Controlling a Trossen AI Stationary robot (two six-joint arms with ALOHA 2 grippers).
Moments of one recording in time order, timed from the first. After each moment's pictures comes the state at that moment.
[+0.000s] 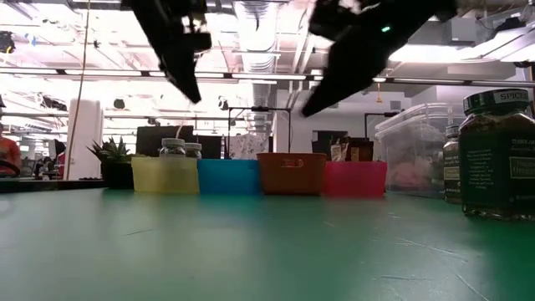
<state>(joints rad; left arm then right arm) 0.46 1.29 1.18 -0.76 -0.13 0.22 0.18 1.54 0.99 -0.24 0.37 0.07</state>
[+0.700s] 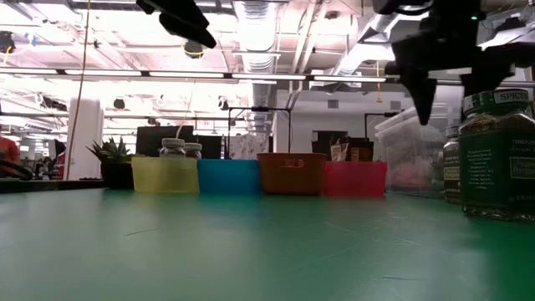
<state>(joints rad) -0.18 1.20 1.07 -0.51 -0.35 -0.05 0.18 1.47 1.12 -1.31 0.31 -0.20</state>
